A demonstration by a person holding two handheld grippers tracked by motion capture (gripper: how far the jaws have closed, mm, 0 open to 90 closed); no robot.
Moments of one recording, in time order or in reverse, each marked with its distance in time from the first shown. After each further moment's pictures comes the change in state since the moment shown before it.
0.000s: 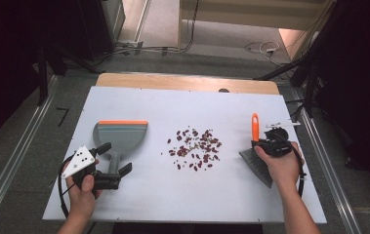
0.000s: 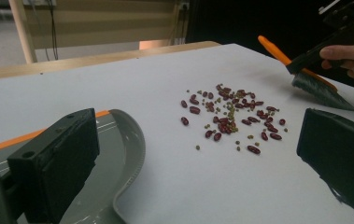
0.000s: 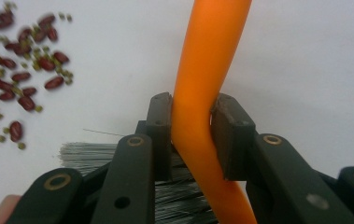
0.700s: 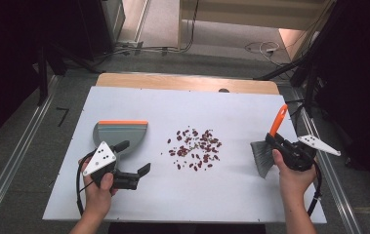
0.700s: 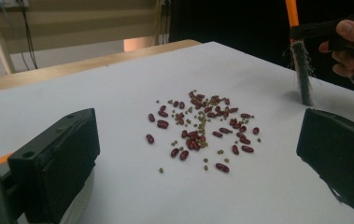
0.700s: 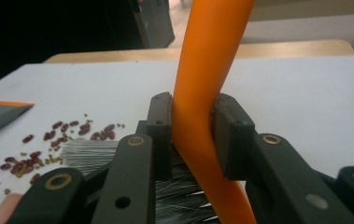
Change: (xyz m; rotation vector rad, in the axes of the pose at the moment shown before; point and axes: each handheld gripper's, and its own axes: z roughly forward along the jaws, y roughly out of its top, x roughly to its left) left arm -0.038 0.025 0.033 0.025 -0.061 0.051; right arm -0.013 -0.039 -0.048 -0.529 0.126 0.054
